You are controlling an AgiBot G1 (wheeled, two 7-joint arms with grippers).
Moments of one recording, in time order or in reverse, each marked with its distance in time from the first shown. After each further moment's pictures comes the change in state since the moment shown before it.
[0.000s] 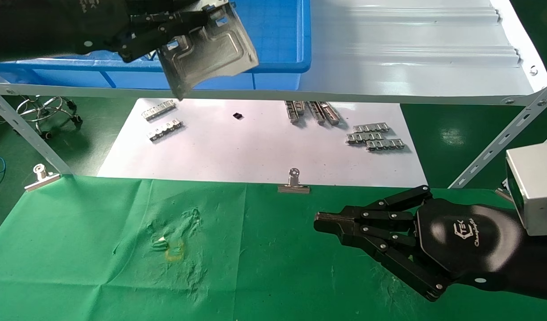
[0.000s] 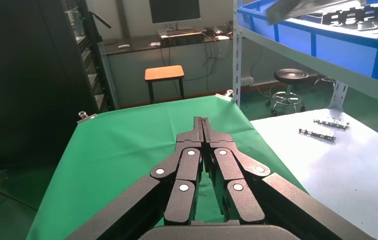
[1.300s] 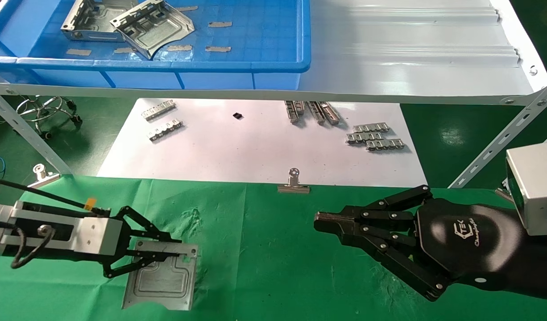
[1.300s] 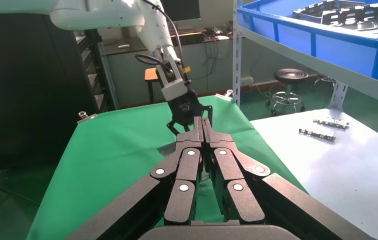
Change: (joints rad) left arm 0.339 -0.171 0.513 -0.225 -0.117 0.032 0.349; right arm 0.000 0.000 0.000 0.000 0.000 0.000 0.000
